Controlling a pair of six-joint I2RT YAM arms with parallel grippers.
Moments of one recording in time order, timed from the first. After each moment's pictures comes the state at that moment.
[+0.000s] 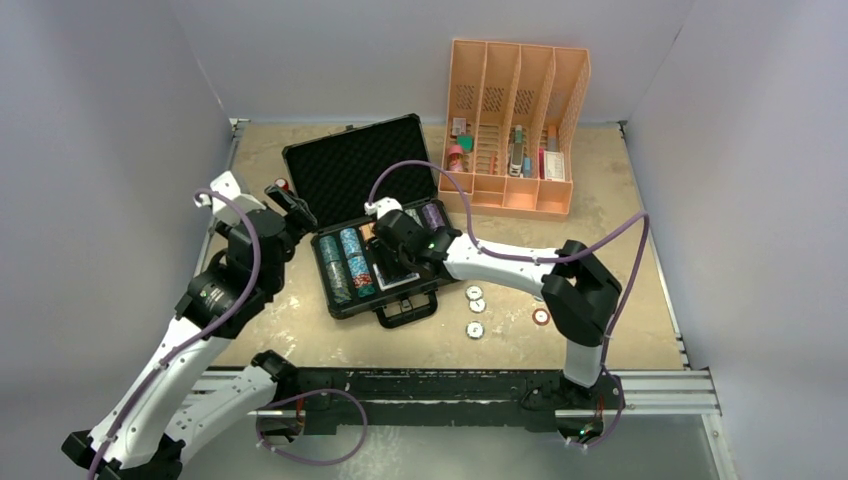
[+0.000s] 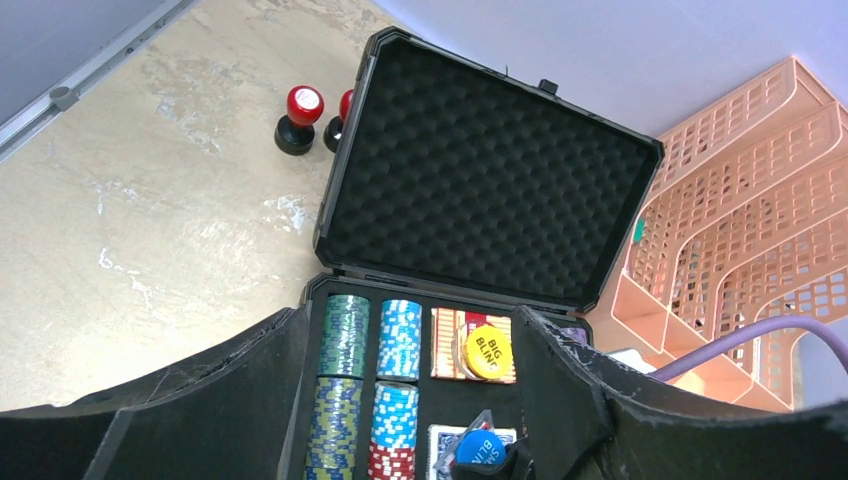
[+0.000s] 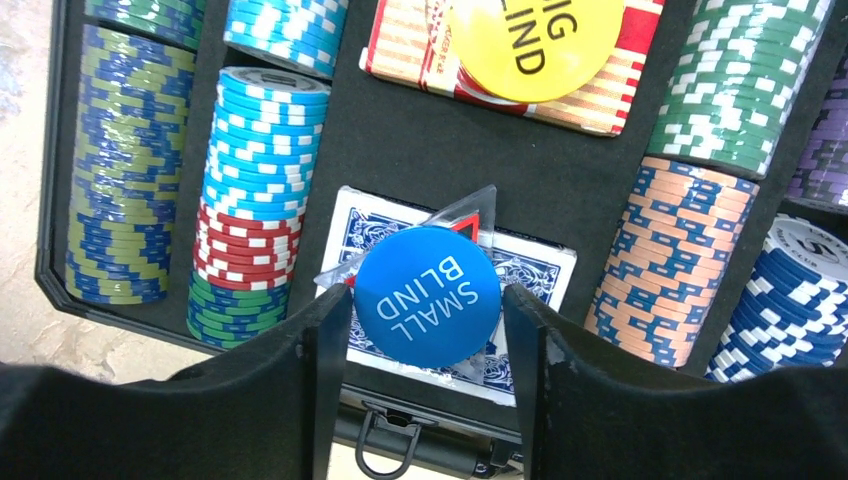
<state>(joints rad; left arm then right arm) -0.56 0.75 1.03 -0.68 -0.75 -0.77 1.01 1.85 1.36 -0.38 0.24 0.37</state>
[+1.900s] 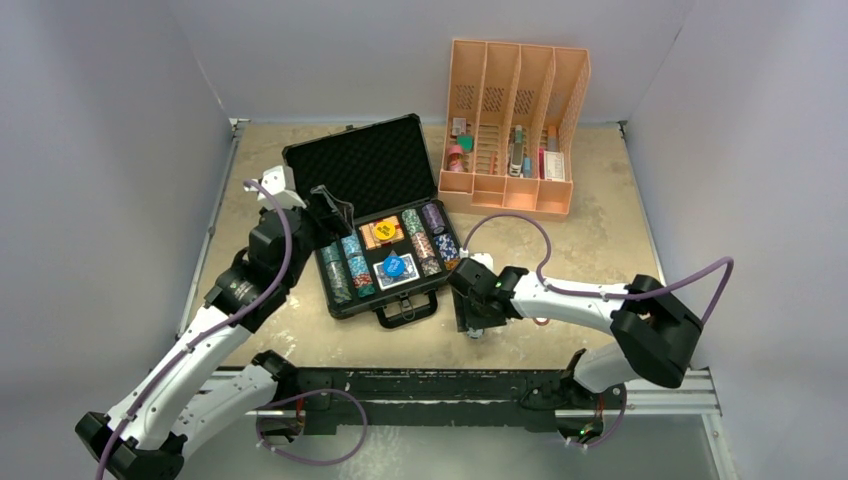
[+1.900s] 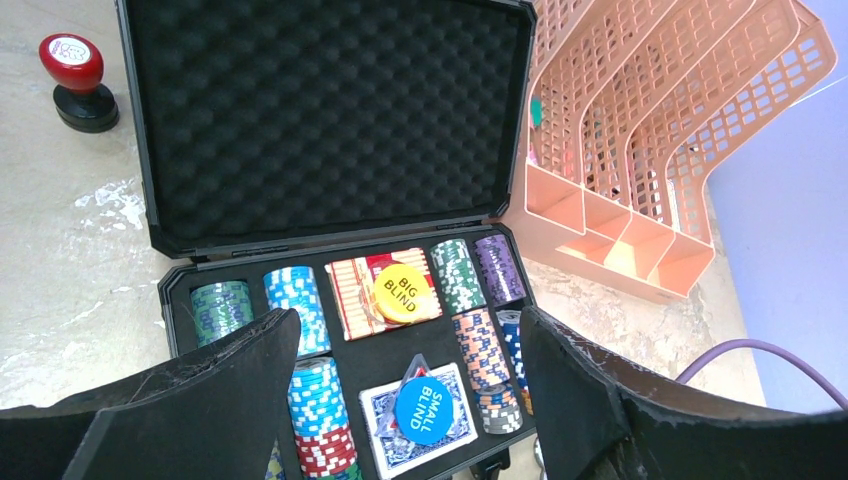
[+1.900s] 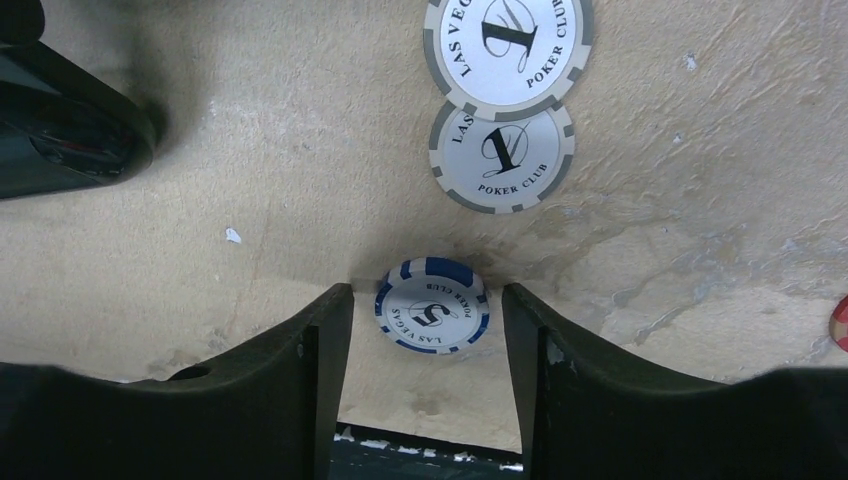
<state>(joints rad) -0.56 0.79 0.87 -0.36 -0.42 -0.62 0.95 1.44 0.74 -0.59 0.19 0.79</state>
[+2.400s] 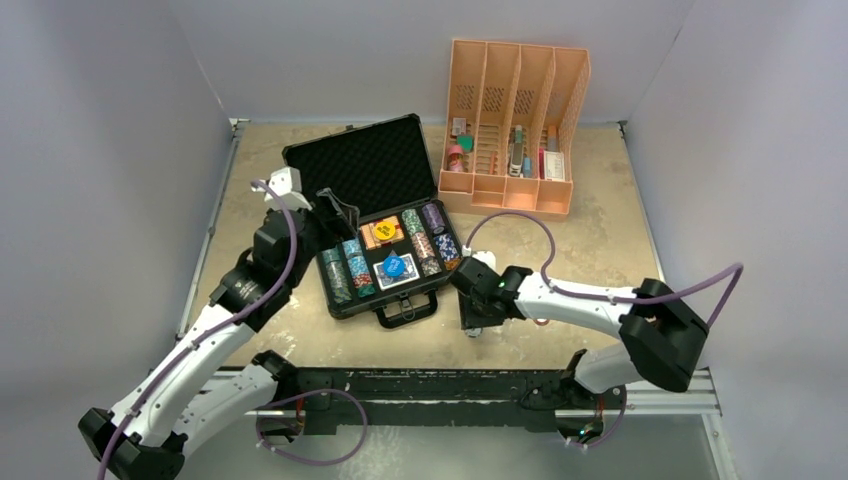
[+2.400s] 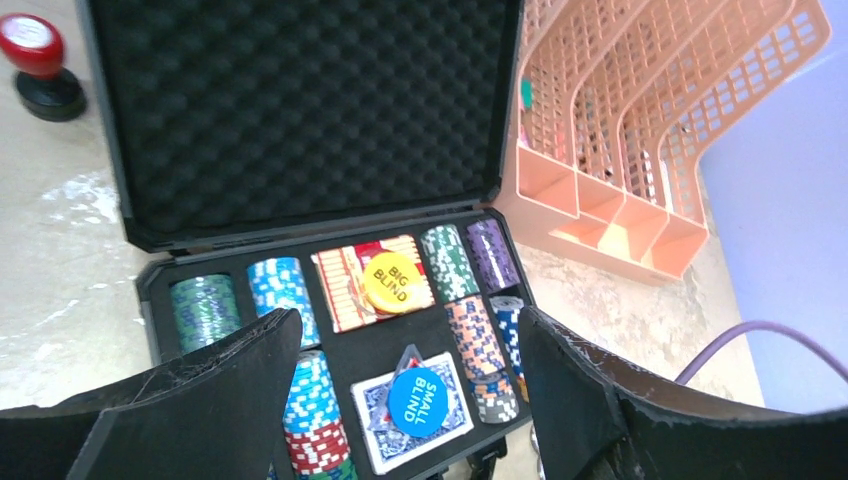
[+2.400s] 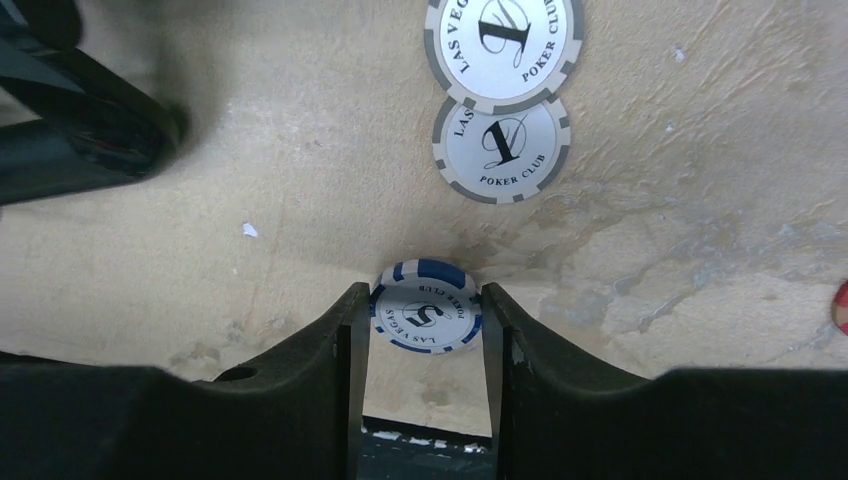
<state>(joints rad) -0.56 0.80 0.85 -0.35 -0.39 -0.62 0.96 1.42 0.75 -0.60 0.19 0.82</state>
